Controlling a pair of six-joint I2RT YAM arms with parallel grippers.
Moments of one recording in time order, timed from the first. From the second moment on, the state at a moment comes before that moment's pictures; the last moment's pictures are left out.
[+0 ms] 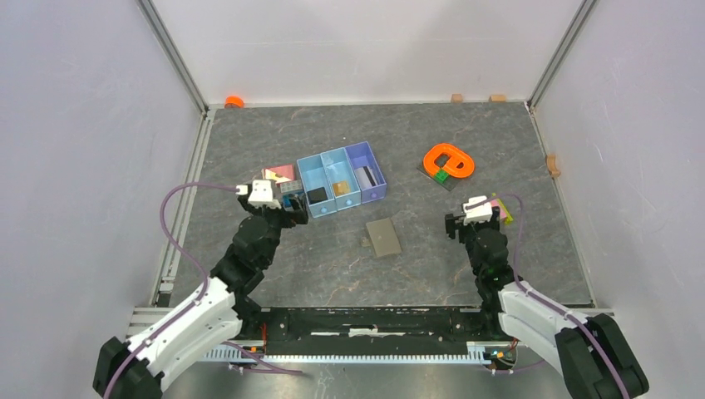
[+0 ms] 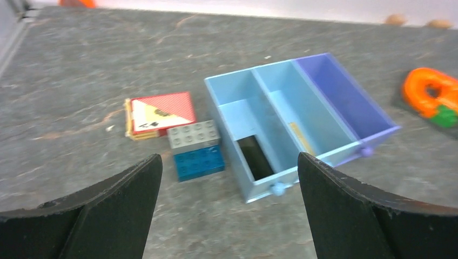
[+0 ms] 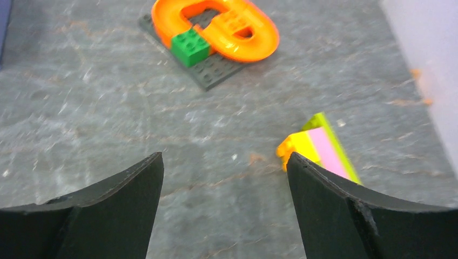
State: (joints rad) left arm -0.61 0.64 0.33 0.24 -0.47 -0.20; right arm 0.38 0.87 0.01 0.65 0.32 -0.12
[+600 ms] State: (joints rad) left arm -0.32 1.24 0.22 0.71 -0.54 0.00; right arm 0.19 1.26 0.01 1.21 0.37 -0.26
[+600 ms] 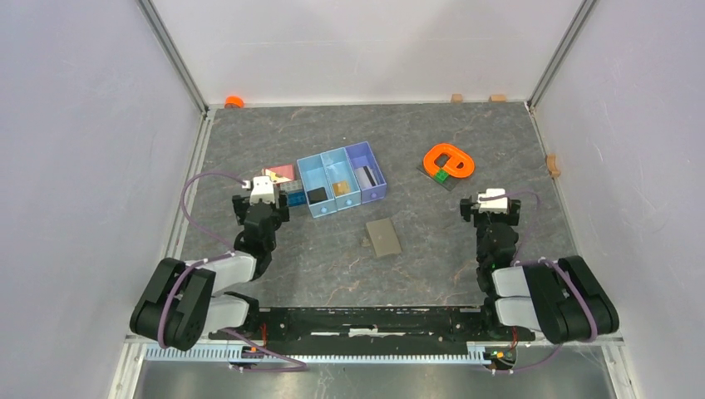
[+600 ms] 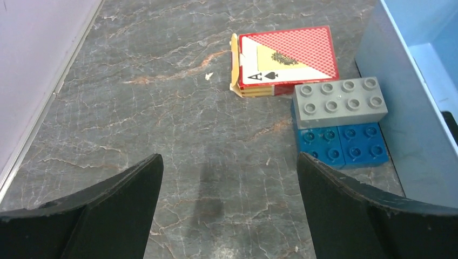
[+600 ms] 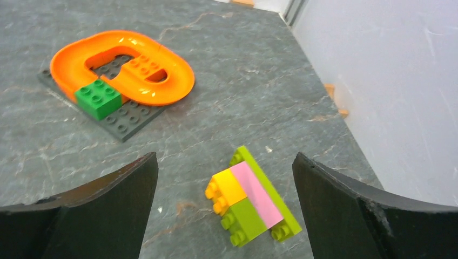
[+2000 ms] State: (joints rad) left arm -0.10 1.48 0.25 1.00 -0.25 -0.01; right arm 0.15 1.38 0.01 1.40 0.40 -0.24
